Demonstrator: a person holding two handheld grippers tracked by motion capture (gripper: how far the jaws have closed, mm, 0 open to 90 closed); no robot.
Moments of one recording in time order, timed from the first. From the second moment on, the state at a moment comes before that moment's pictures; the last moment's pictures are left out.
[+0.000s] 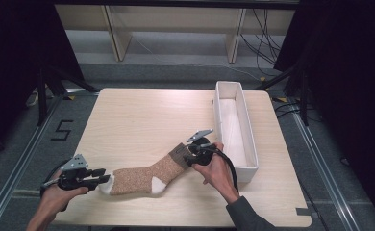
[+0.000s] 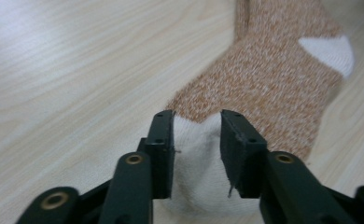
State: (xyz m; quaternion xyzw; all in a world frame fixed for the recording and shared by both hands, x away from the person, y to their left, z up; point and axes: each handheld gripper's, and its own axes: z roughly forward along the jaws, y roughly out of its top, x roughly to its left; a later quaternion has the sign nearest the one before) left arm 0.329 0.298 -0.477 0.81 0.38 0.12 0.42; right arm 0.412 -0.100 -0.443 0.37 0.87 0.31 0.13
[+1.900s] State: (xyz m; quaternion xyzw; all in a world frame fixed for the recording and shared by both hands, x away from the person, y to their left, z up) left arm 0.322 0.270 -0.505 0.84 0.38 0.10 0.38; right arm 0.412 -0.087 -0.472 0.34 0.90 0.26 0.13
